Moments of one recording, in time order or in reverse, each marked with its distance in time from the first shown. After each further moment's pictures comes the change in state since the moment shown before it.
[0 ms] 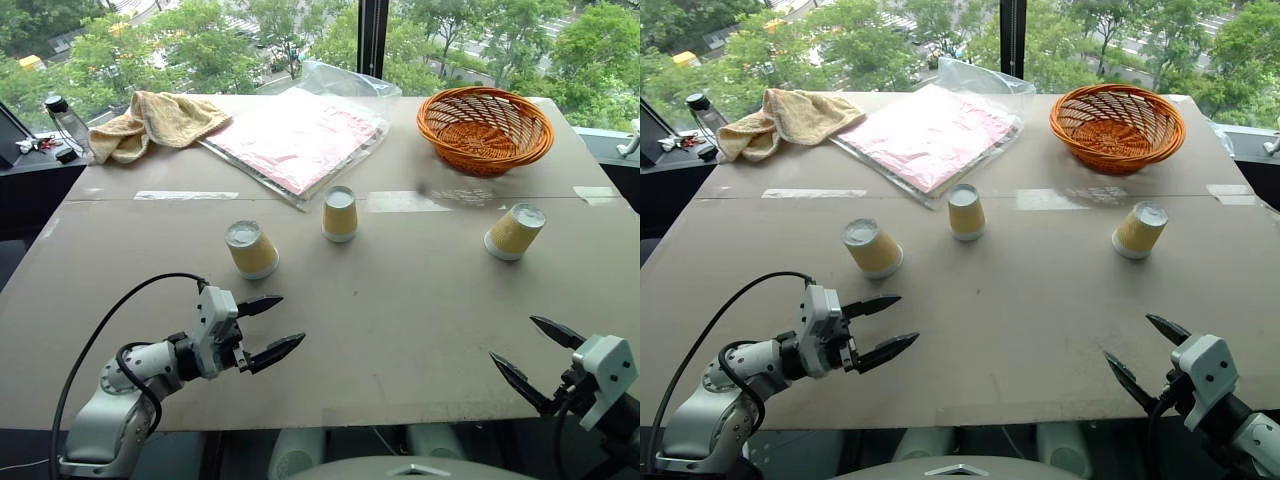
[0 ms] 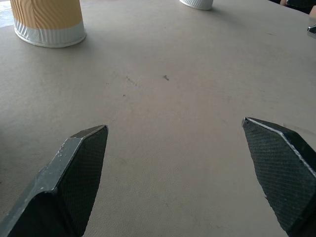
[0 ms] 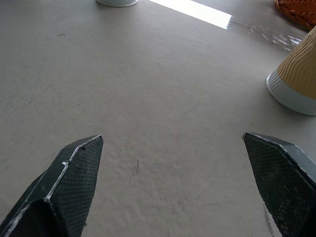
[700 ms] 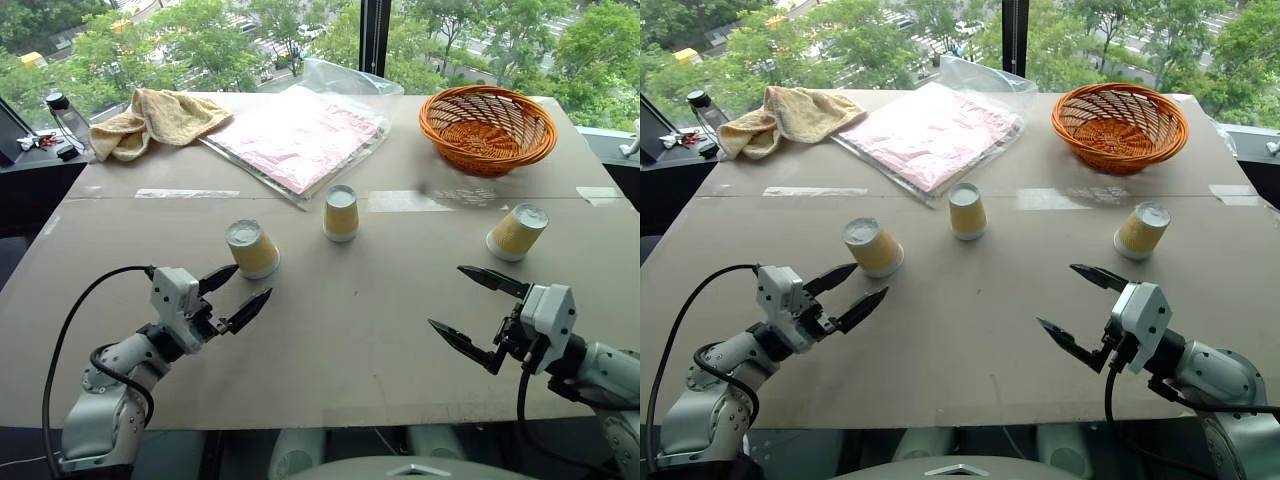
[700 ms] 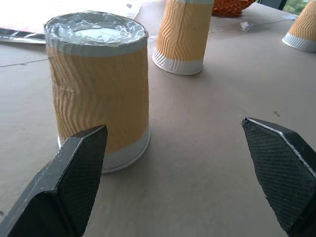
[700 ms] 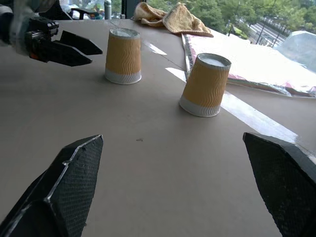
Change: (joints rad) left arm -0.061 -0.103 0.191 0.137 -0.005 -0.048 0.179; right arm -0.382 -0.131 0.247 -0.098 0.105 0.079 0.068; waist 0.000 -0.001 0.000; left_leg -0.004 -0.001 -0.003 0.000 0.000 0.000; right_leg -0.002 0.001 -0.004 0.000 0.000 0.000
